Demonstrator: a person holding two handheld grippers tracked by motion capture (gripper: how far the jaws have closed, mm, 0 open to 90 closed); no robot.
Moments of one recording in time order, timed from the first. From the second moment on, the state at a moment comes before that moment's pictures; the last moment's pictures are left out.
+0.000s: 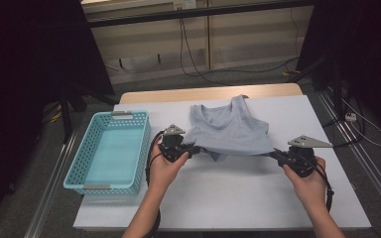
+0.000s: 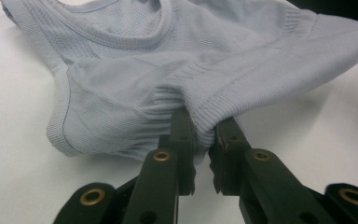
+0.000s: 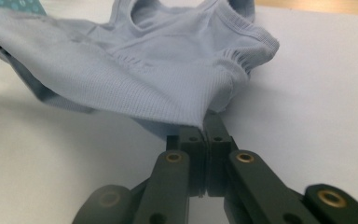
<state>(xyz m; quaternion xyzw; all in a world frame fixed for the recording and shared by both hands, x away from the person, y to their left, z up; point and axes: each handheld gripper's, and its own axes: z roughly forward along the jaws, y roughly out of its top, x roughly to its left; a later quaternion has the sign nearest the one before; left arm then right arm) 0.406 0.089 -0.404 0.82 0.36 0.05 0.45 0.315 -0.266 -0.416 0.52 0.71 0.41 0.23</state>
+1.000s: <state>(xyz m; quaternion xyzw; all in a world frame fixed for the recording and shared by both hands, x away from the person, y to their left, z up) 0.406 0.083 -0.412 0.83 0.35 0.04 0.44 0.319 -0.237 -0.418 0.46 0.74 0.42 0.25</state>
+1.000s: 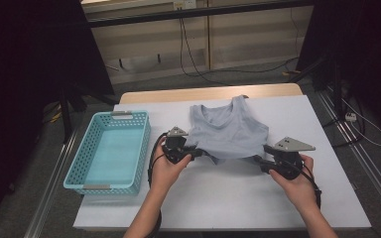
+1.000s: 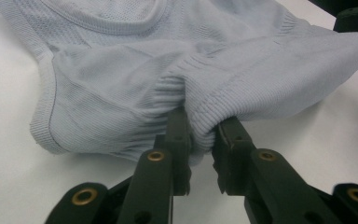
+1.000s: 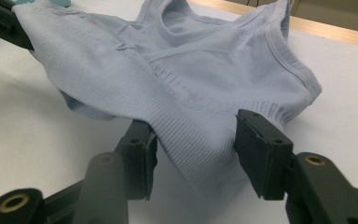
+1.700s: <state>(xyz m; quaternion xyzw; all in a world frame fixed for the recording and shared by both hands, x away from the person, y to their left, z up) 0.396 0.099 -0.418 0.83 0.36 0.06 0.43 0.331 -0.243 -0.407 0.46 0.72 0.47 0.22</state>
